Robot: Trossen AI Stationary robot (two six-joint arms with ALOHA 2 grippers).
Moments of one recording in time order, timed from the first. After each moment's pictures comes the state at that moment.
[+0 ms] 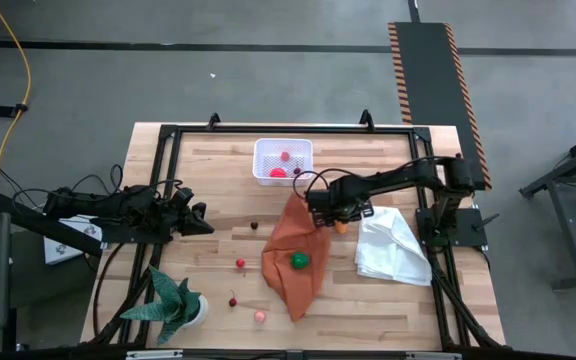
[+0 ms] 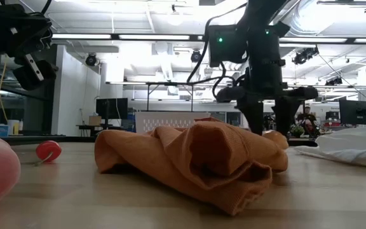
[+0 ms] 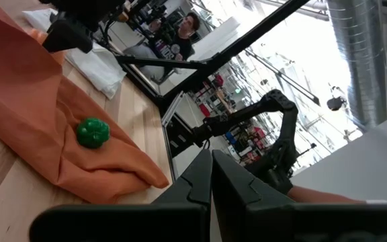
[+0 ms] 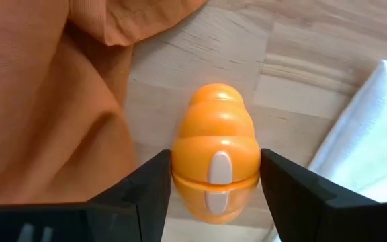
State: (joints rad) left arm 0.01 0.02 0.01 0.05 0.24 -0.93; right arm -0.05 1.84 1.20 -0.94 0.00 1.32
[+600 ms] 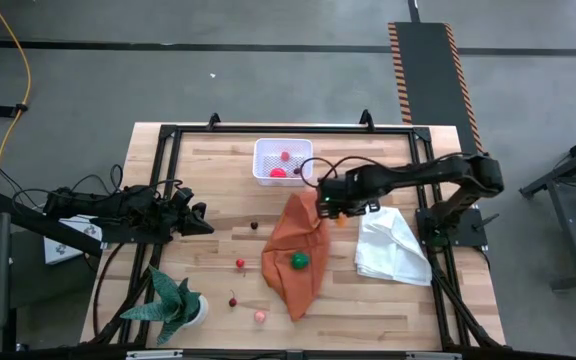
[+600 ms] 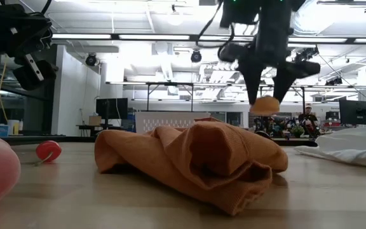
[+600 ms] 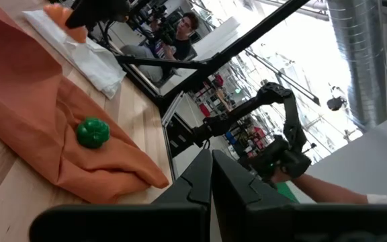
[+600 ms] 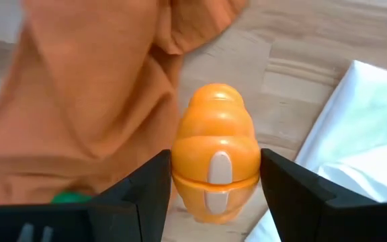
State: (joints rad) left arm 0.01 0.02 0.01 0.05 0.24 -0.93; right arm -0.05 1.62 1.20 -0.96 0.00 1.34
